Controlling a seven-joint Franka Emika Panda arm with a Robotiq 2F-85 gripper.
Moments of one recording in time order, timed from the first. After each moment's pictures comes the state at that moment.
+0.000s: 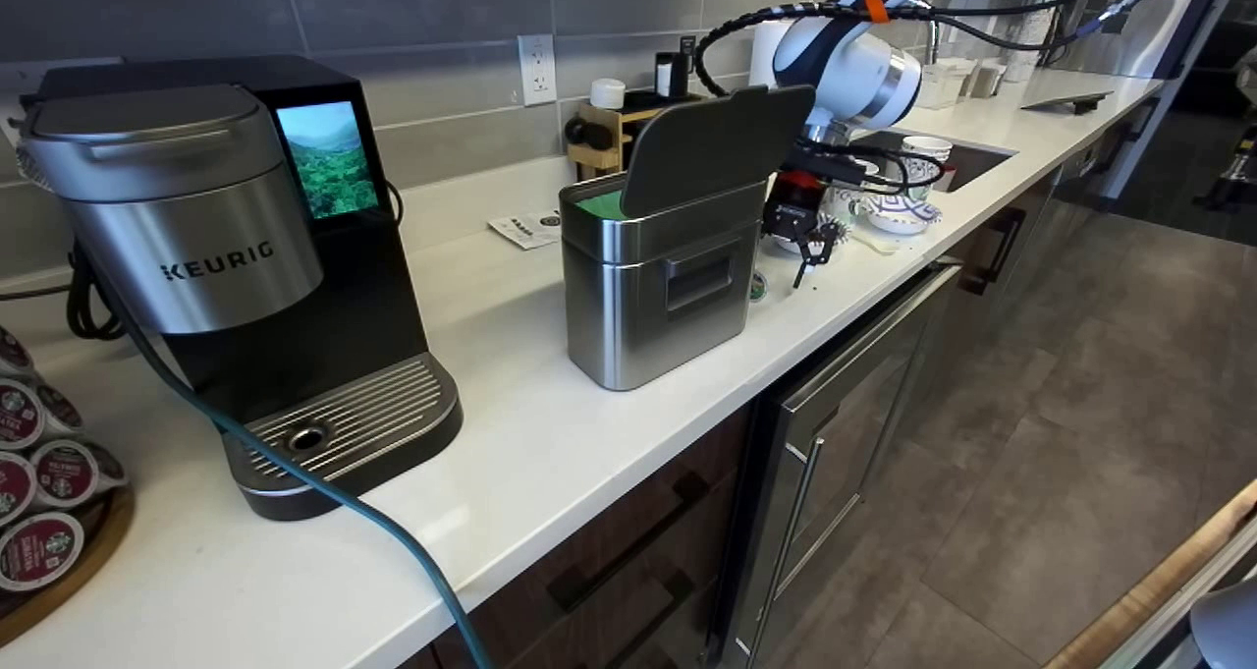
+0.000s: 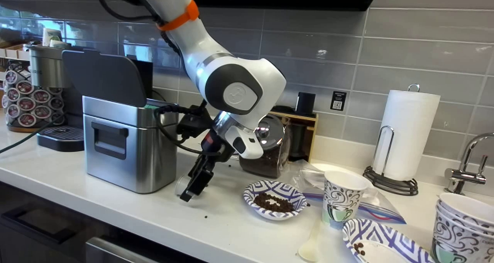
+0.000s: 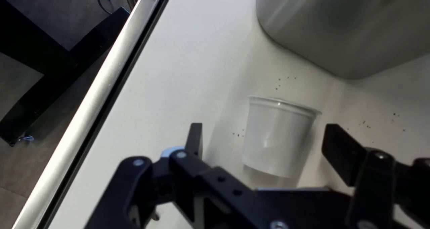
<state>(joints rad) -0.03 0.52 0.00 -1.80 0.49 2.02 0.54</state>
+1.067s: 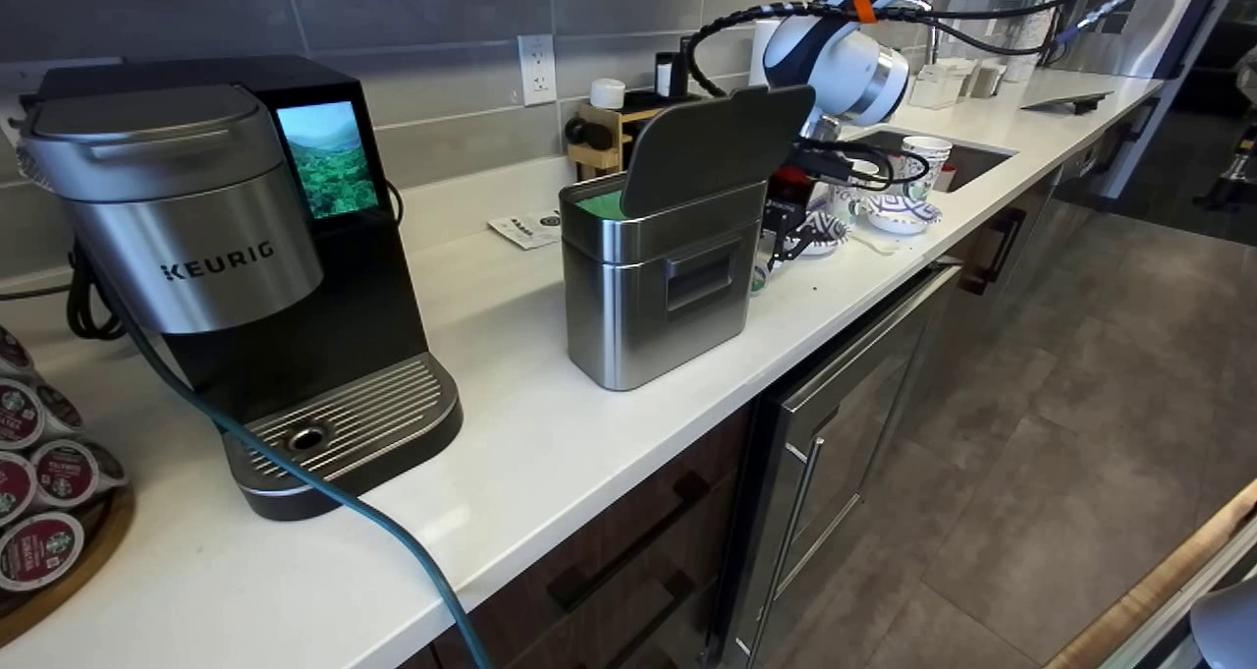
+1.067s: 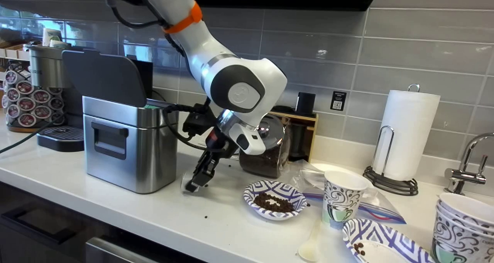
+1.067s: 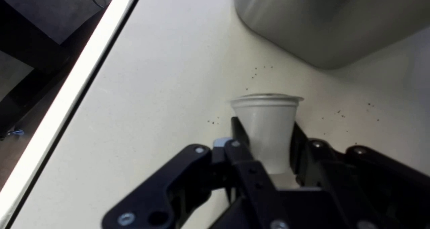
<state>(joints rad) -0.02 0.56 0.00 -1.72 0.49 2.00 0.54</state>
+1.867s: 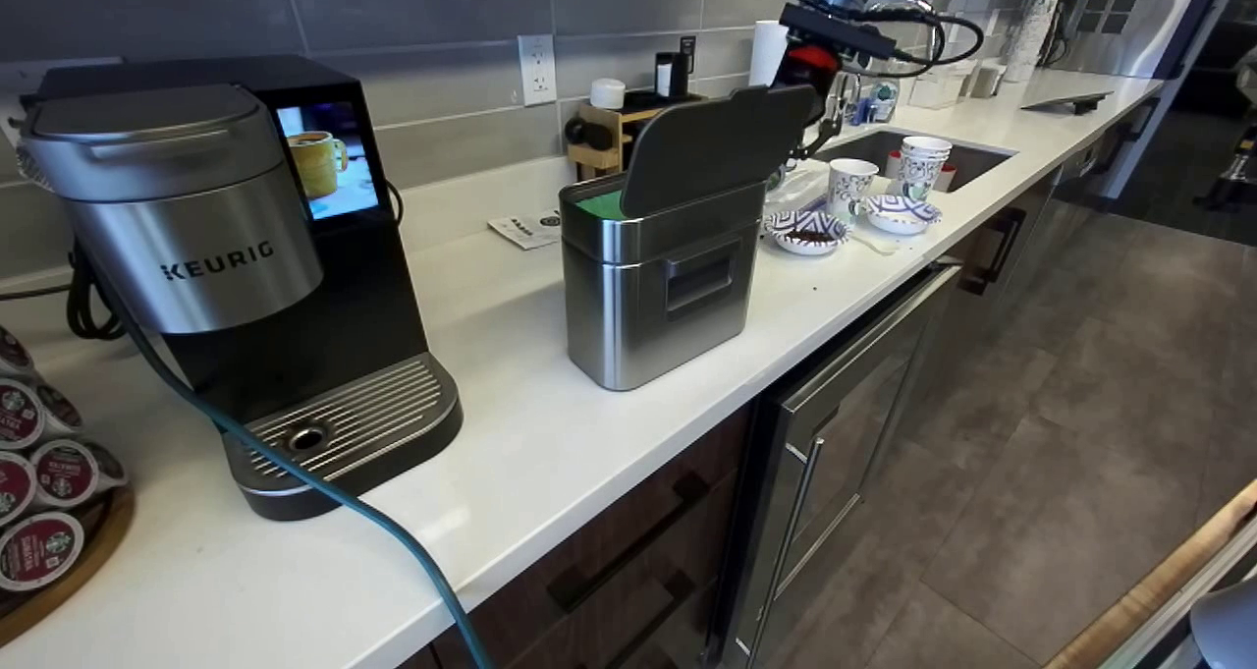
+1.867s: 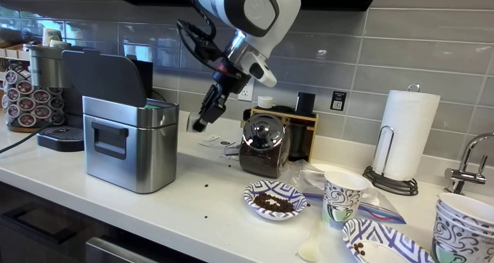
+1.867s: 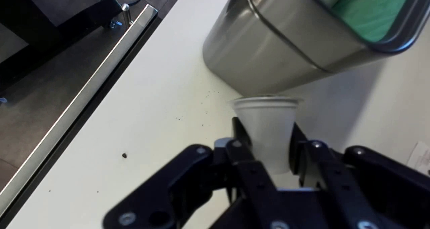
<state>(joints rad) -0.04 0.37 -0.01 -1.62 0.47 1.77 0.48</state>
